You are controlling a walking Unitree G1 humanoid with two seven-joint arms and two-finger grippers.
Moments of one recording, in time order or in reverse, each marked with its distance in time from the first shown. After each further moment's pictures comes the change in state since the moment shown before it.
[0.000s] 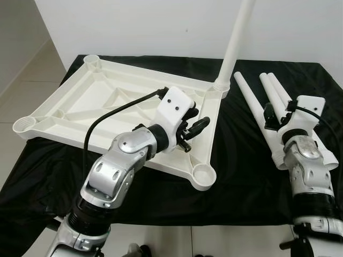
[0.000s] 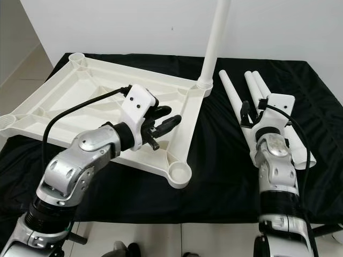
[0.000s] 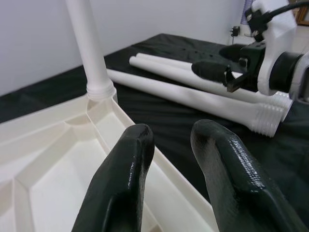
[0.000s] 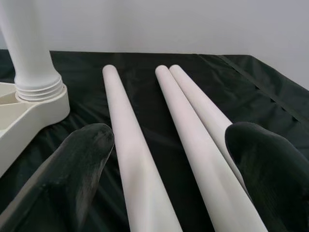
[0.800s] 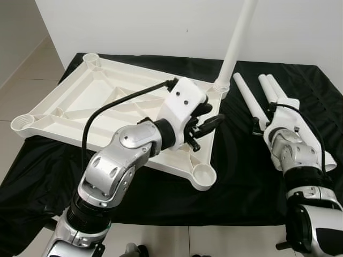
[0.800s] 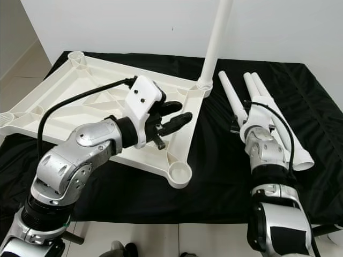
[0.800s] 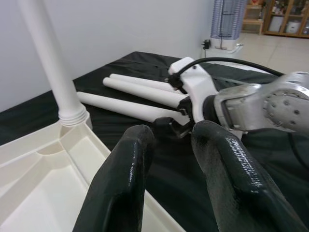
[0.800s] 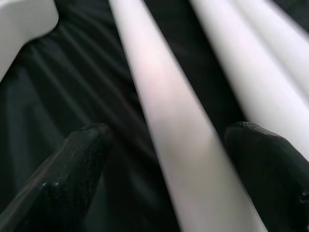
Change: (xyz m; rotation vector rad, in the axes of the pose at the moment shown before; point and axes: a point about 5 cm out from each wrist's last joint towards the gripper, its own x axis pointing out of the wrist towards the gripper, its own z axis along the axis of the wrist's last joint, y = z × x) left arm 0.003 -0.021 0.020 0.013 -0.029 -0.114; right arm 0.024 0.020 -0.031 0.065 0.411 0.006
